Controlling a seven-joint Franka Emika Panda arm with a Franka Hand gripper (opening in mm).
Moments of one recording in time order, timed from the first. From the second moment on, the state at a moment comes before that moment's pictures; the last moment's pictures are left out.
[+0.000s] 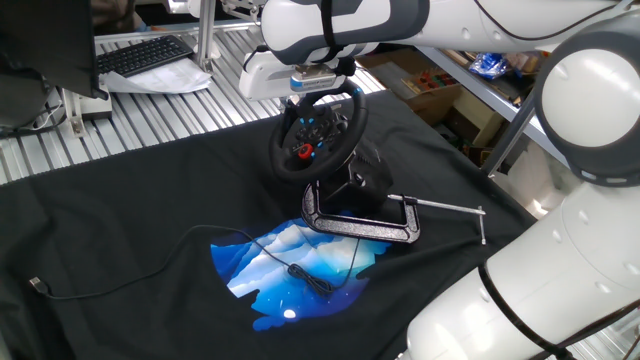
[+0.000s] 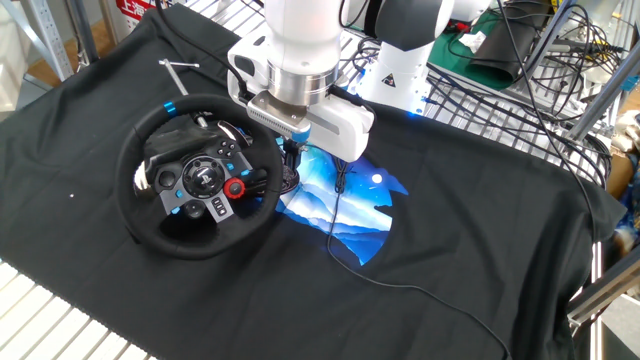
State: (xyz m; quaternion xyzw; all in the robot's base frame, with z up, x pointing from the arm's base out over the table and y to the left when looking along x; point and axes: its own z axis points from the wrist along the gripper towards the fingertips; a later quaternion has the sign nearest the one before) arm 0.499 0.000 0.299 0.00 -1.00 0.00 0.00
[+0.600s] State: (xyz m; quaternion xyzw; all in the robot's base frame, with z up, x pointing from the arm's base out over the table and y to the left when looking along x) arm 0.499 0.000 0.298 -0.06 -1.00 -0.01 0.00
